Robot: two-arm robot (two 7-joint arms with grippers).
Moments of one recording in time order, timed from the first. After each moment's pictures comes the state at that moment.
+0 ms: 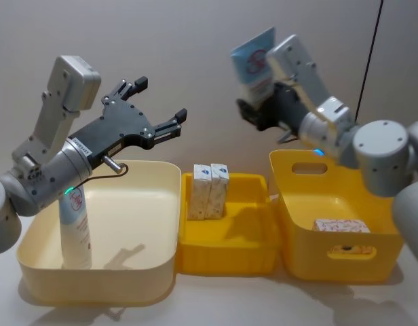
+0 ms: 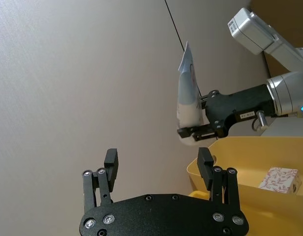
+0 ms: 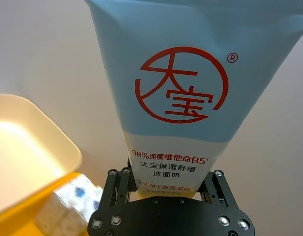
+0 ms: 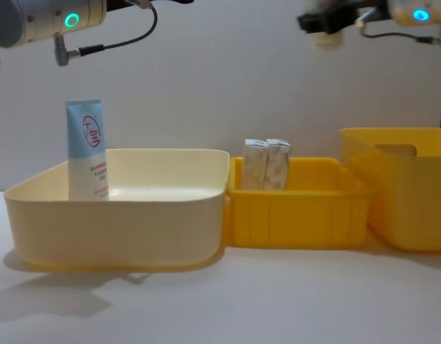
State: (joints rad) left arm -0.75 0.28 0.40 -1.28 -0.27 -0.13 -0.48; right arm 1.02 0.22 -0.46 -0.91 -0.01 0.10 0.36
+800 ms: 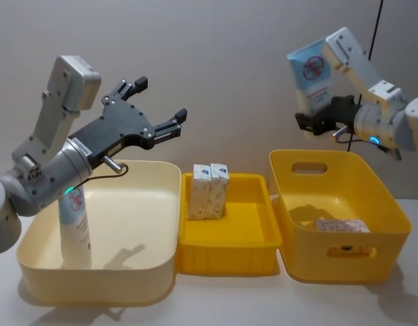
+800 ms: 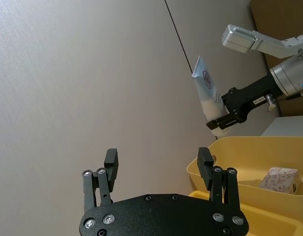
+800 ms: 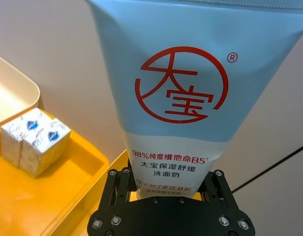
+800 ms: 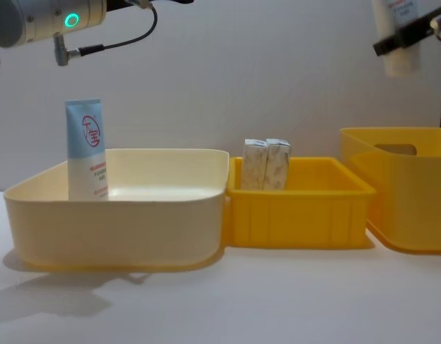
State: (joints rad) left arm -0.75 0.28 0.40 -1.28 -0.27 -0.13 -0.48; right arm 1.12 0.30 -0.42 -0.79 -0.02 0.37 0.47
